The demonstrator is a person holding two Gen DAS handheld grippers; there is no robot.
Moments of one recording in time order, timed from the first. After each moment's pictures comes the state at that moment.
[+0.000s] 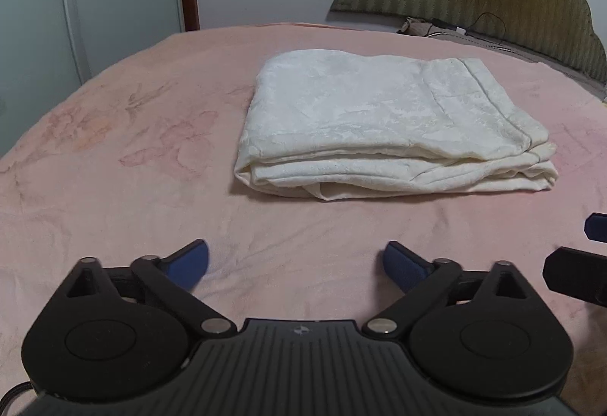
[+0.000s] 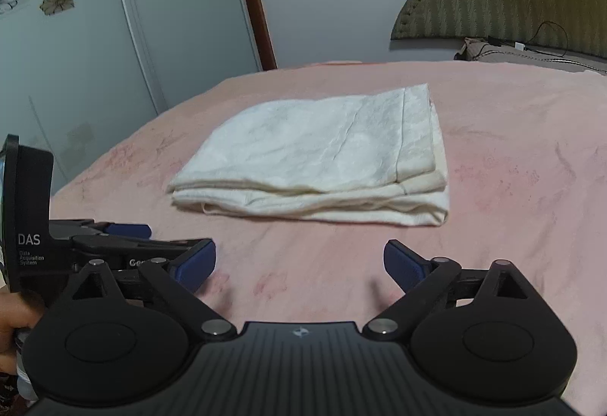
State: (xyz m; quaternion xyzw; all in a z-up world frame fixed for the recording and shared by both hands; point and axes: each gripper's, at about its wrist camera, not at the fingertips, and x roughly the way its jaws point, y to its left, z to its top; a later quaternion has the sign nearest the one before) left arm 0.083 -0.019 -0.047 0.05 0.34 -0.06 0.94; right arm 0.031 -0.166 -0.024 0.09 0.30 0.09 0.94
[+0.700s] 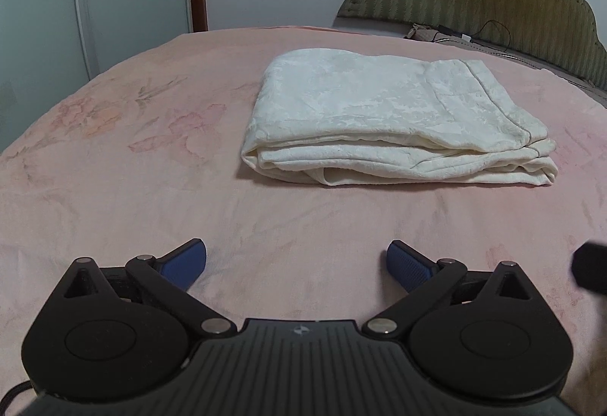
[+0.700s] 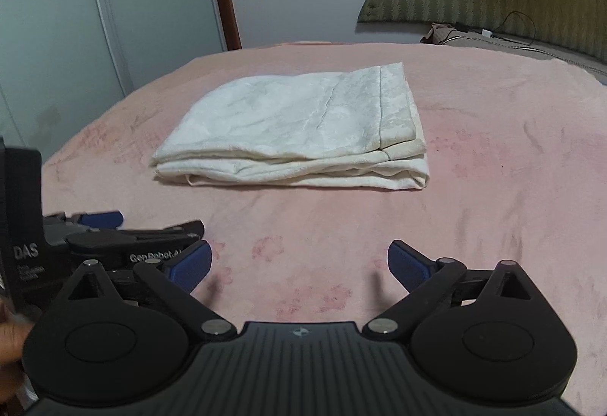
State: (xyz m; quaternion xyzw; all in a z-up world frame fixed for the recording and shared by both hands) left arm 0.071 -0.012 -0.048 0.03 0.33 -0.05 0.94; right arm 0.007 -0.156 -0.014 0.08 0.31 0.03 0.95
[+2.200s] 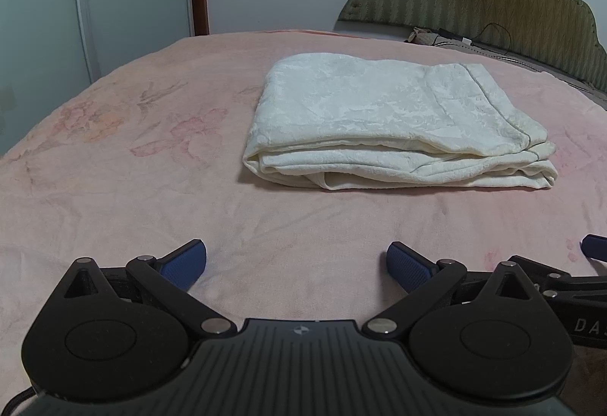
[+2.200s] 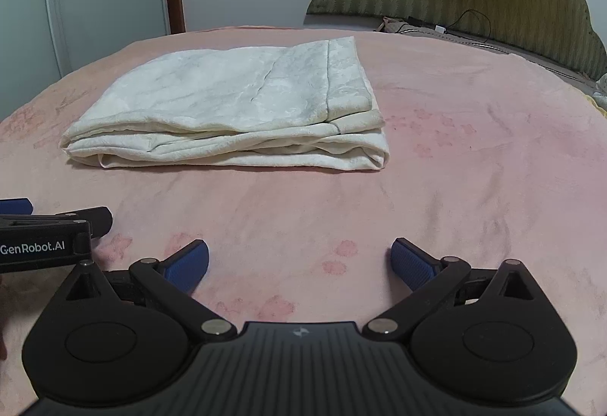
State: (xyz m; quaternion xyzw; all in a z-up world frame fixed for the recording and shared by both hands) left arm 0.066 -0.015 -0.045 0.03 0.32 -0.05 0.95; right arm 0.039 -0.152 -0.062 0.04 0.33 -0.06 0.94
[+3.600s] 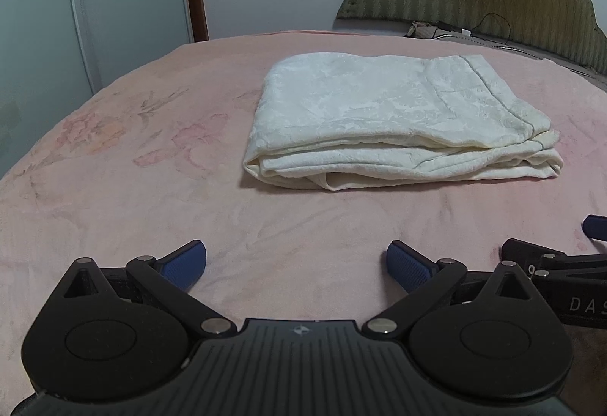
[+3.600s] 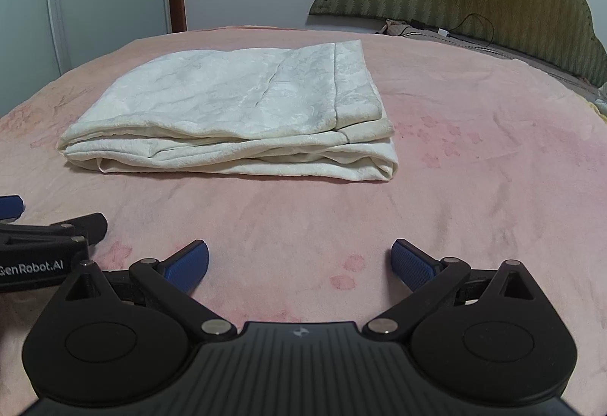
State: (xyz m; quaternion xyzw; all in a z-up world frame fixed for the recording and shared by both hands) left arm 0.071 -0.016 -0.046 0.05 0.32 -0.05 0.94; right arm 0.046 -0.153 -0.062 0.04 0.33 -0.06 0.94
